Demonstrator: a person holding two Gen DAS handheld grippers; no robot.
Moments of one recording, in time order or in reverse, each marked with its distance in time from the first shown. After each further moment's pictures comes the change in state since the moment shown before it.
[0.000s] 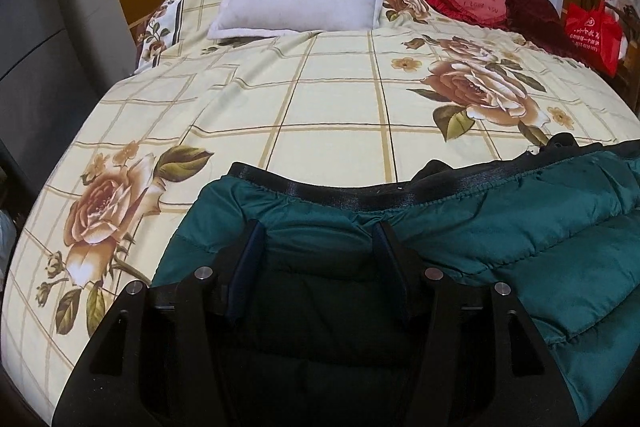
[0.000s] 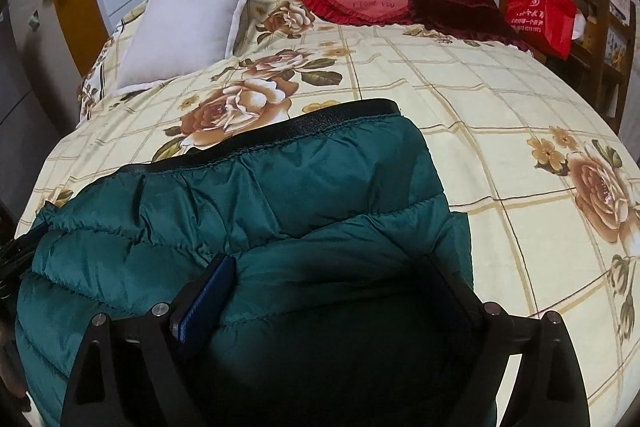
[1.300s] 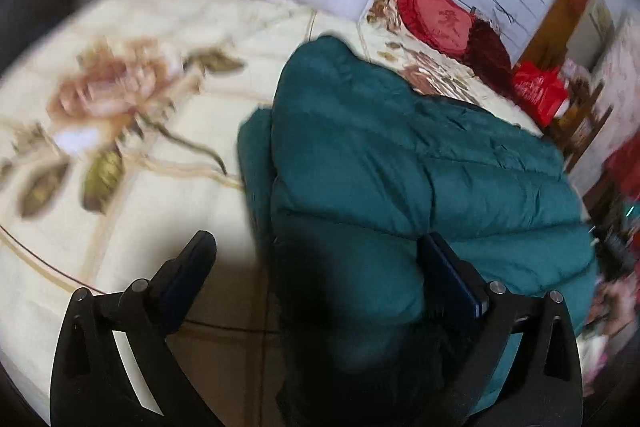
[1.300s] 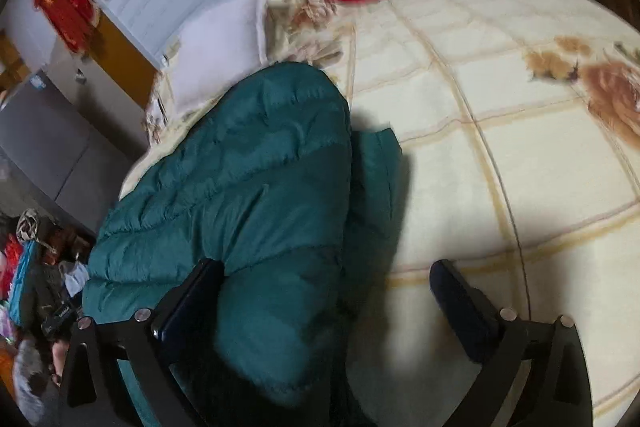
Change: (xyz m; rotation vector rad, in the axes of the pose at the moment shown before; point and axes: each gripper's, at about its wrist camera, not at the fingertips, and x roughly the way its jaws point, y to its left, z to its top) left arm -0.041 0.105 -0.078 -0.271 0.082 -0.408; right arm -0.011 -0.090 -0.036 0.145 0.032 0.384
